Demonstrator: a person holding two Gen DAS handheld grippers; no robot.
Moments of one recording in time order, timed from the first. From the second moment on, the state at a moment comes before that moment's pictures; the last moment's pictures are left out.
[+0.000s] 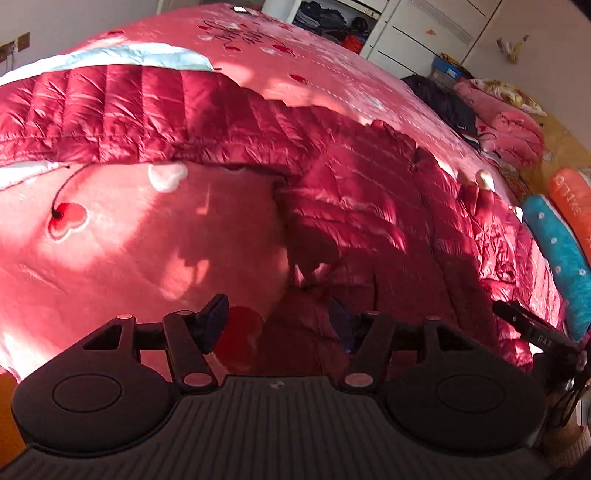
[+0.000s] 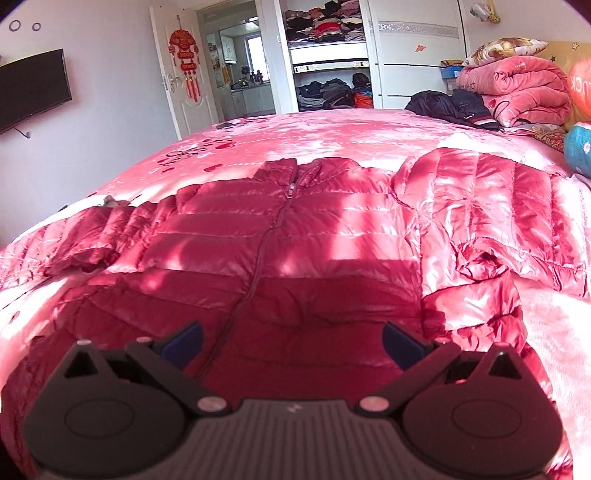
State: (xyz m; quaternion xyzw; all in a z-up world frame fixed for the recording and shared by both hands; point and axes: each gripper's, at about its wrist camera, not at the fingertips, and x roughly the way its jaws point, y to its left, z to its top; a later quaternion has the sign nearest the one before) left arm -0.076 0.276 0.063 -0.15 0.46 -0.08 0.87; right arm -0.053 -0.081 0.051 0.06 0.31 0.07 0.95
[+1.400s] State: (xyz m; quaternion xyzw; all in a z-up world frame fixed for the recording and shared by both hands) left arm -0.133 0.184 0.008 -0.02 0.57 -0.18 0.80; right arm -0.095 -0.082 0.051 0.10 0.32 0.05 0.94
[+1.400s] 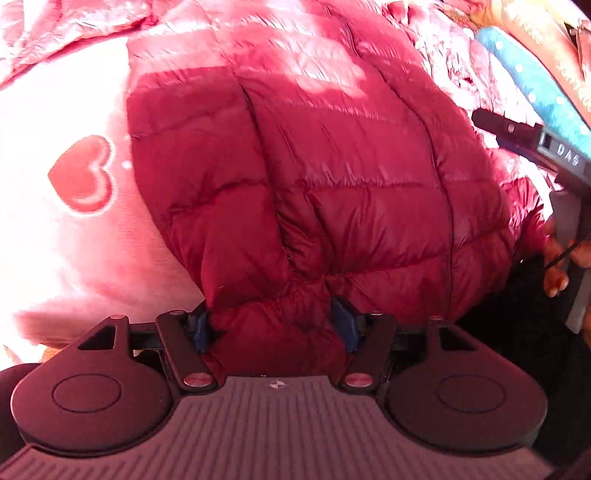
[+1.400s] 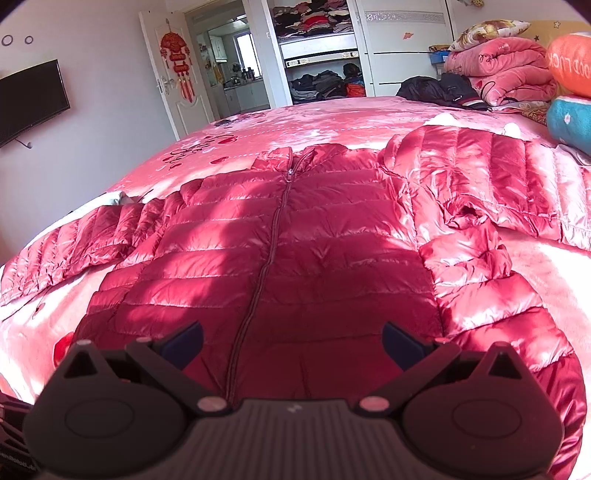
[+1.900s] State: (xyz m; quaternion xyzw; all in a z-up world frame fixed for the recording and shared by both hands) left arm -0.145 0.177 0.119 -0.04 0.48 -0.18 0.86; right arm -0.105 -0.172 0.063 0.22 0.23 -0.05 0.95
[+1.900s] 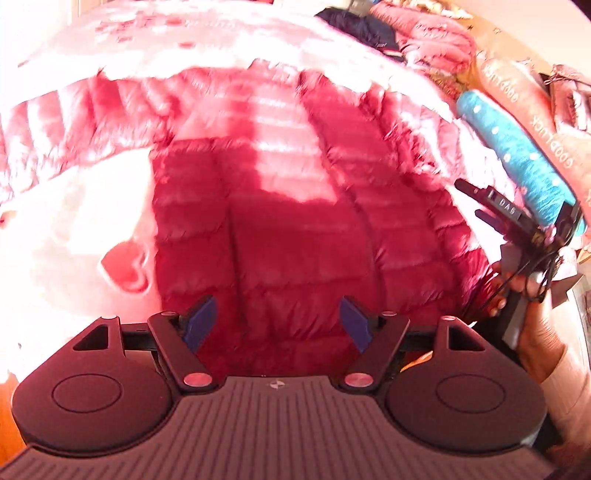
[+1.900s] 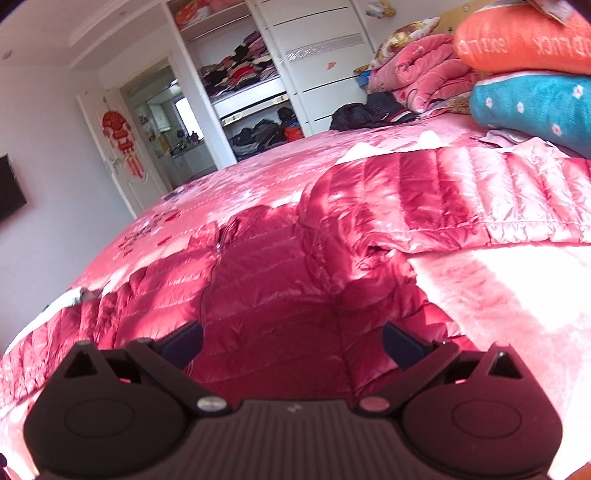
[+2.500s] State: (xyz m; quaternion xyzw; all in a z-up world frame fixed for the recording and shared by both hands) left arm -0.098 -0.023 0.178 -0.01 0.39 -0.26 0.88; right arm -0.151 -0.347 0.031 0.43 0.08 -0.25 0.86
